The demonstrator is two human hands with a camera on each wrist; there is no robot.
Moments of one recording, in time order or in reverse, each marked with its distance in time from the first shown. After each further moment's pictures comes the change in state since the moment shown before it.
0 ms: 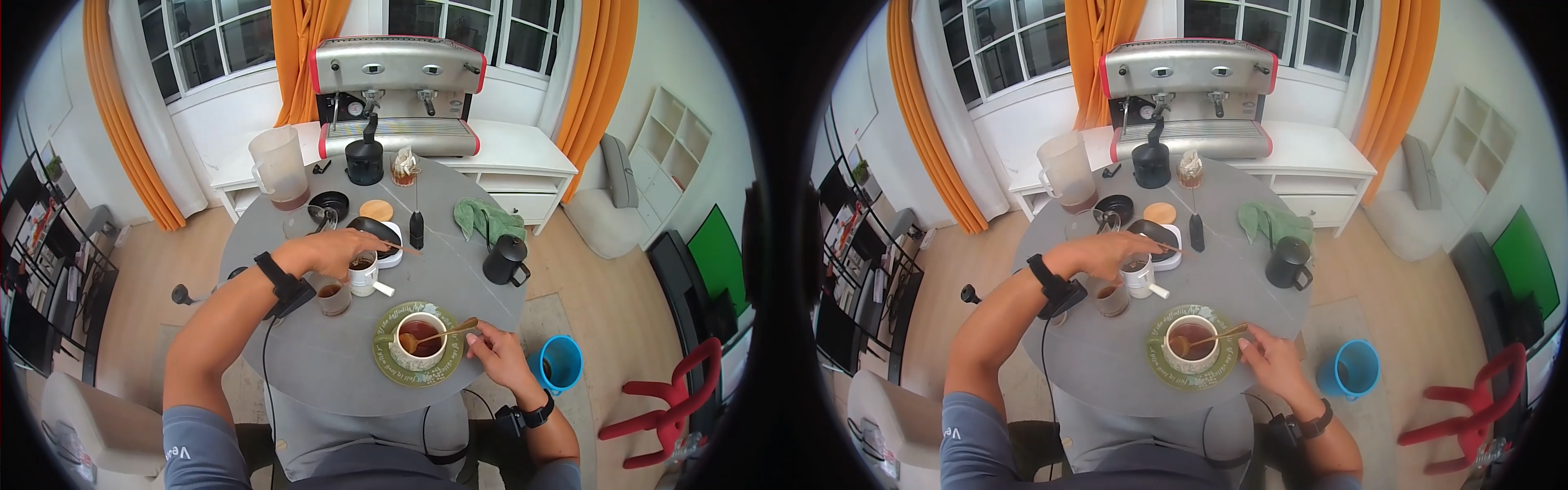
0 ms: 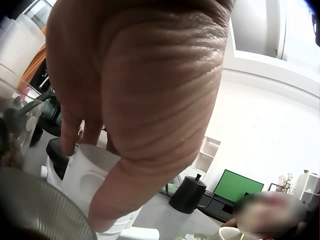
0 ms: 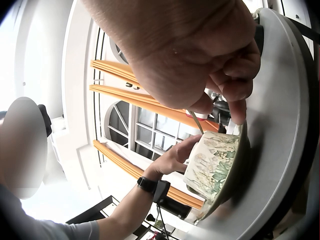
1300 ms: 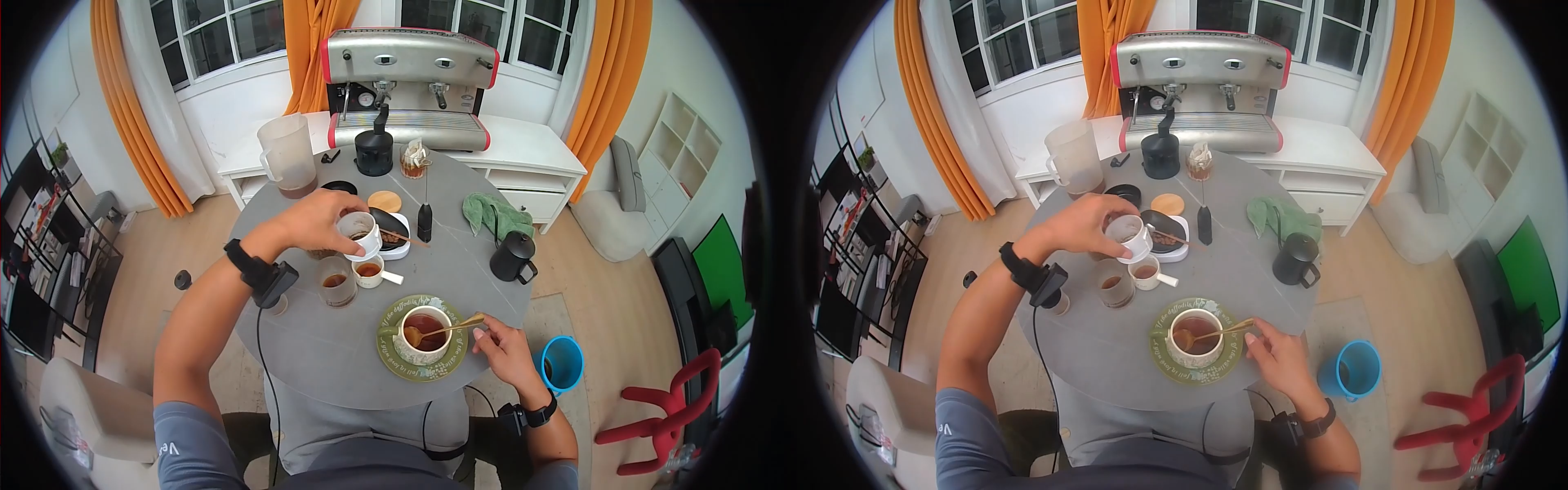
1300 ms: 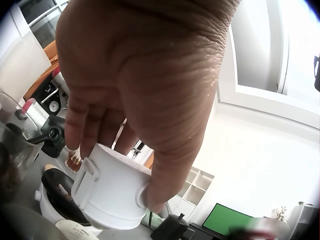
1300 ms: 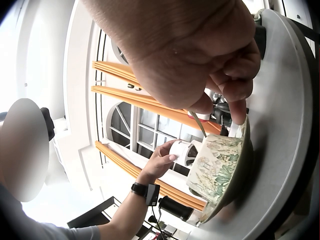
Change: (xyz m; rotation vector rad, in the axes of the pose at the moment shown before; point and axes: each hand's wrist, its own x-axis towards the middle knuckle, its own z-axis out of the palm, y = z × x) left_hand -0.041 0.020 -0.036 -0.126 0.350 -0.158; right_hand 0.001 -0.003 -0.005 0.032 -0.018 0.036
